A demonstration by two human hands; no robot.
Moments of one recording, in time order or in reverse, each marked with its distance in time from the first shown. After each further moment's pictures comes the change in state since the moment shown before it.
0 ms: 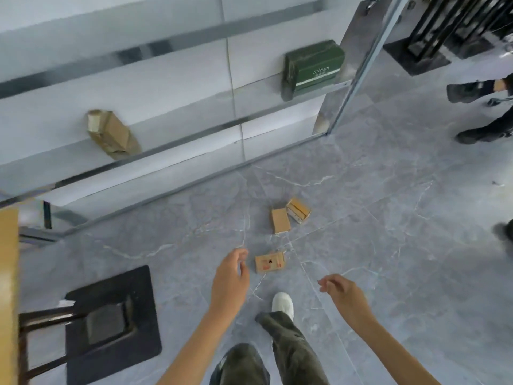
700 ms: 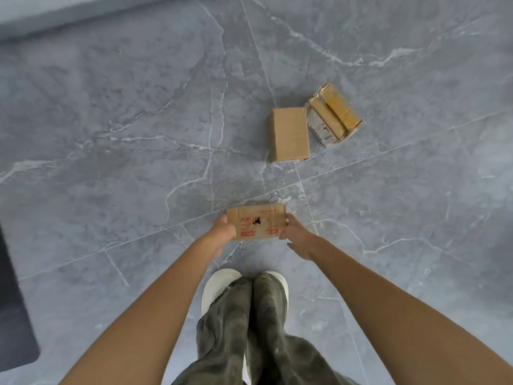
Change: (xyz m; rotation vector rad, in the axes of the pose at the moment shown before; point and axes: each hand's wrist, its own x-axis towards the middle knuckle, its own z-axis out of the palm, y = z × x) left_hand 0.302 -0.376 0.388 -0.328 -0.521 -0.874; right_hand 0.462 0.221 0.284 0.216 -0.465 0.534
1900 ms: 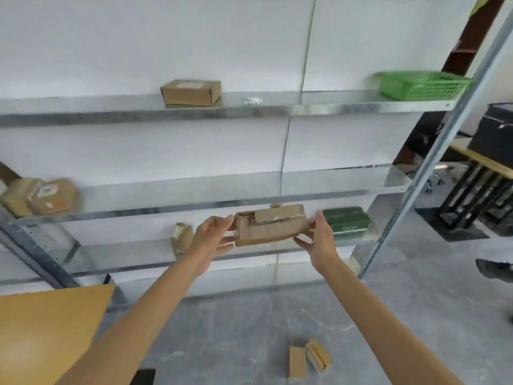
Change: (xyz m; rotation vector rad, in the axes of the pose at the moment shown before) left_hand -0.934 0.201 -0.180 -0.527 0.286 1.105; right_hand -0.875 -0.292 0.013 0.539 0.019 -1.074
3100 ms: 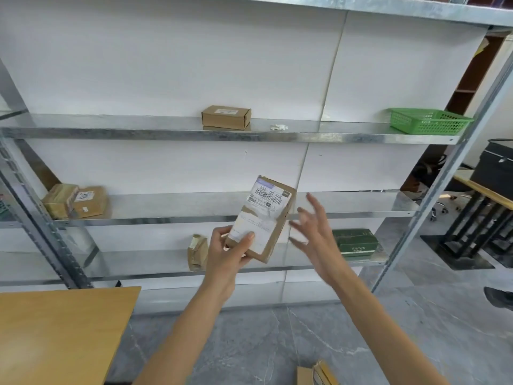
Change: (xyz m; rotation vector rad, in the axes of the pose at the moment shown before) left_hand -0.091 0.017 -0.031 -0.336 0.106 0.206; right_hand -0.115 -0.021 0.055 -0.211 -0.546 -0.379
